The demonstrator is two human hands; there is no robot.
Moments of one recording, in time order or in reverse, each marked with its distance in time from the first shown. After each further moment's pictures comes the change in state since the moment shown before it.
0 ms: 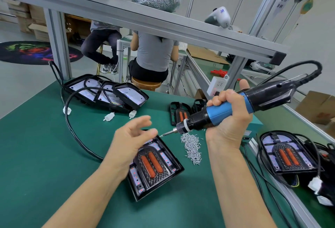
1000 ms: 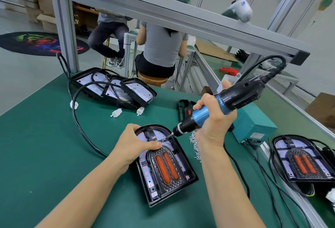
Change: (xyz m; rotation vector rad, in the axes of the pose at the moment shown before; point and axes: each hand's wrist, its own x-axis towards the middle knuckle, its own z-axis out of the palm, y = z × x) left_hand 0.029 -0.027 -0.024 0.322 0.027 -0.240; right_hand 0.001 0.063 -0.008 -0.338 -0.043 -0.039
